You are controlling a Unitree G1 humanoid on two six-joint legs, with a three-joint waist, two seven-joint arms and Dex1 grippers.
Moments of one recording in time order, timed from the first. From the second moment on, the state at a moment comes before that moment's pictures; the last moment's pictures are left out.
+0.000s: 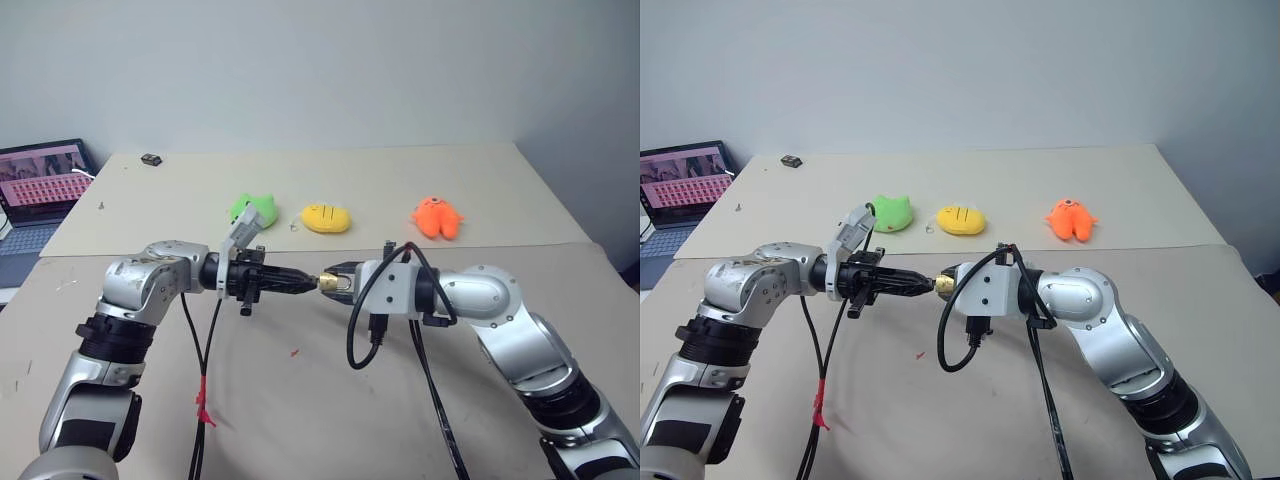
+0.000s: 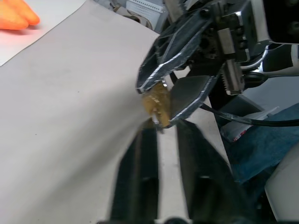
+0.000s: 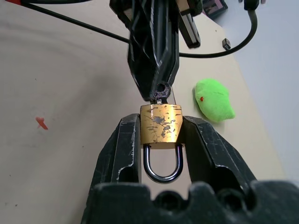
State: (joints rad) left arm -0.64 0.65 -0.13 0.03 -0.66 0.85 -1.31; right arm -0.48 -0.63 0.34 -0.58 -0.05 0.41 0.91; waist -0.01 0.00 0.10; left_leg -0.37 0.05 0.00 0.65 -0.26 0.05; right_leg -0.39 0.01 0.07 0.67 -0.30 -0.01
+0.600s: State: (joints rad) left arm -0.64 0.59 -0.15 0.05 -0.53 0.65 -1.30; right arm -0.48 -0.64 0.34 -0.58 -0.06 0.46 0.89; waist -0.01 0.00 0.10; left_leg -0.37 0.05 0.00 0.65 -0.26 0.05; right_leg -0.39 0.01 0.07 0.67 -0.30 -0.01
